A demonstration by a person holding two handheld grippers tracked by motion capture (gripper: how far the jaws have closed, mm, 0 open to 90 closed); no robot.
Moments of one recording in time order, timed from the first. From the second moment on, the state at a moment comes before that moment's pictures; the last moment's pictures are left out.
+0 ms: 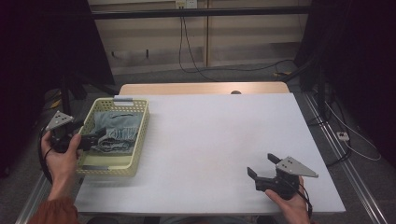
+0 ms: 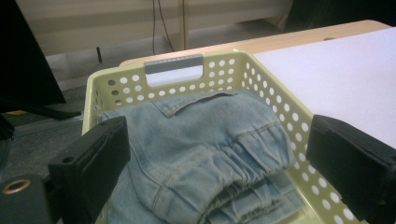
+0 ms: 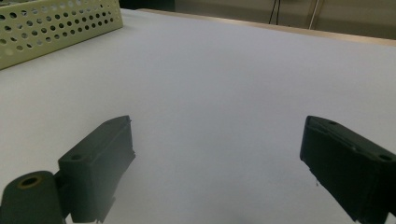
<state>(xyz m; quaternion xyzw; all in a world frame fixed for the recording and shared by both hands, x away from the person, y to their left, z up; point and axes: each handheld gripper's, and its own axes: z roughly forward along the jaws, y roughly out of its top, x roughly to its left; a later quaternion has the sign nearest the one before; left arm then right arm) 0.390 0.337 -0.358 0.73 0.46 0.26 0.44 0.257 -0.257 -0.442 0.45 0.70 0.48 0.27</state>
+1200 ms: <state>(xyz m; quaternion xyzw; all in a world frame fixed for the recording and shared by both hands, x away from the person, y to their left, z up) 0.328 0.298 -0.348 0.75 0.42 0.27 0.43 0.258 -0.256 -0.442 0.45 0.70 0.48 0.27</state>
